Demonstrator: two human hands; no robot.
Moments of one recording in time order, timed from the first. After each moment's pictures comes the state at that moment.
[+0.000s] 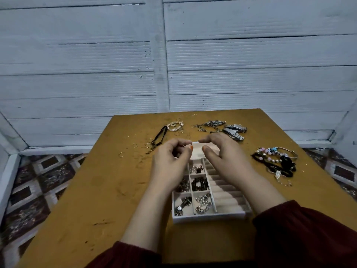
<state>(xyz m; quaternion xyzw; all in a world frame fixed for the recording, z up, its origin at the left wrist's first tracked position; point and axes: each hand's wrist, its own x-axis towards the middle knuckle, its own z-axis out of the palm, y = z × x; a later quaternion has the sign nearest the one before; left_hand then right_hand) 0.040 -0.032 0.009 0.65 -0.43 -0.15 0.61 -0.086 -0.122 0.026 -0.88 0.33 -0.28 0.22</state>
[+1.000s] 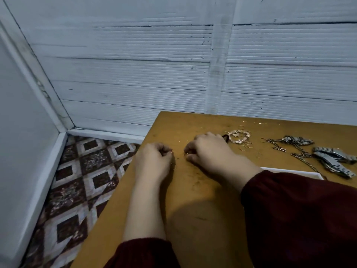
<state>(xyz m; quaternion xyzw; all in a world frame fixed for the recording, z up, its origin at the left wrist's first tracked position) 0.231 -0.011 -0.018 0.89 -0.23 -0.04 0.39 0.147 -0.141 0.001 -0.98 0.18 -0.04 0.03</state>
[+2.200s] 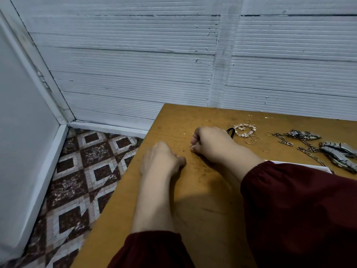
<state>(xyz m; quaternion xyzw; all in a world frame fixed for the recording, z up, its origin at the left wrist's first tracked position) 0.227 -0.012 -0.015 0.93 -0.18 -0.16 0.30 0.162 -0.140 -0.004 -0.96 0.24 -0.04 0.12</state>
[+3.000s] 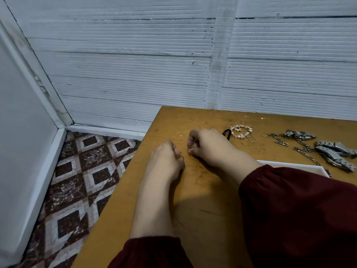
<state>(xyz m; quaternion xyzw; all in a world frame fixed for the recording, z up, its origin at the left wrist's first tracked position) 0.219 -0.015 -0.018 0.90 -0.28 -0.13 0.32 0.153 -0.138 -0.004 -0.96 0.21 -0.07 0.19</state>
